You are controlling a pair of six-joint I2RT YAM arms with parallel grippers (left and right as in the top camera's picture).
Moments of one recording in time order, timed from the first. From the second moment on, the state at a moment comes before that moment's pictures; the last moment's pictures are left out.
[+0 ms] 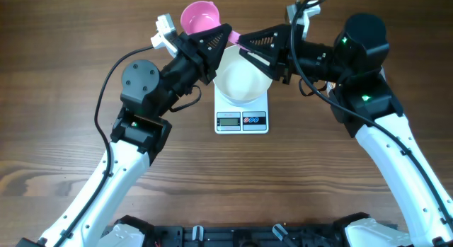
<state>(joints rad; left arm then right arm) -0.39 1.27 0.93 0.48 0.39 -1.62 0.31 1.36 1.22 0.06 -0.95 1.42</state>
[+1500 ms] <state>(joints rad) -0.43 1.27 0.93 0.45 0.31 -1.61 0.31 1.40 1.22 0.06 -0.92 1.44</state>
